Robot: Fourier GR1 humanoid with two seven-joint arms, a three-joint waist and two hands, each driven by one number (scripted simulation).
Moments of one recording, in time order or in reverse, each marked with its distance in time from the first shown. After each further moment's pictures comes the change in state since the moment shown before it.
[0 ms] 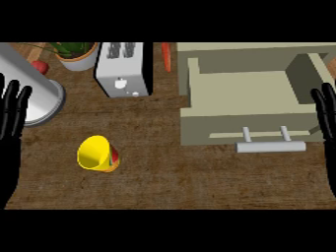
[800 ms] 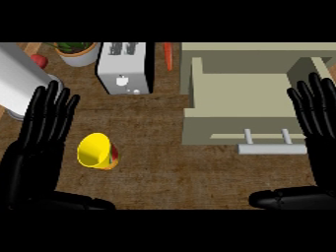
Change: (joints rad) left arm 0.013 -0.101 -0.127 0.049 0.097 -0.011 0.050; right arm -0.042 0.035 0.024 0.024 -0.093 0.054 0.089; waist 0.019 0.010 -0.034
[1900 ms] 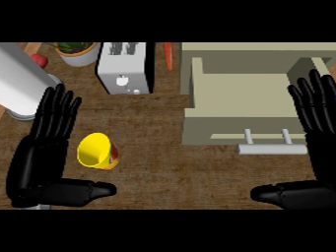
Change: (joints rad) left arm 0.009 0.006 0.041 0.112 0.021 0.011 -0.028; right arm -0.021 0.021 -0.040 0.031 -0.004 0.040 -0.009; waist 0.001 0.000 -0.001
